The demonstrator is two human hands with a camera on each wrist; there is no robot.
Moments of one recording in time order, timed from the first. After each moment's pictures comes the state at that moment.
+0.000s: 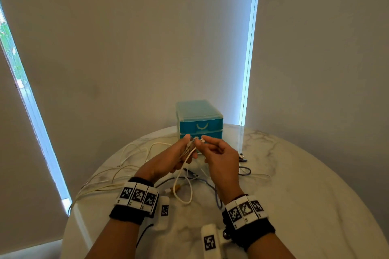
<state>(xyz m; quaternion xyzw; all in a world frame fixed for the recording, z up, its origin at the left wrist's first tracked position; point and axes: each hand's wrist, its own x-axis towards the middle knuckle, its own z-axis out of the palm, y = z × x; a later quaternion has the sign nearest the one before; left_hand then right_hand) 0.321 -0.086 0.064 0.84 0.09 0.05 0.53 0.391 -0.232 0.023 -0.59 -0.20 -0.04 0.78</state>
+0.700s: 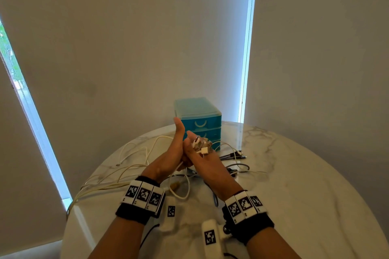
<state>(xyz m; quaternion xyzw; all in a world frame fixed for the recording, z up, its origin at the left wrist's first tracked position) 0.335 -0.105 0.060 0.75 0.04 0.09 0.65 0.374 -0.232 0.034 -0.65 -0.34 0.13 0.67</state>
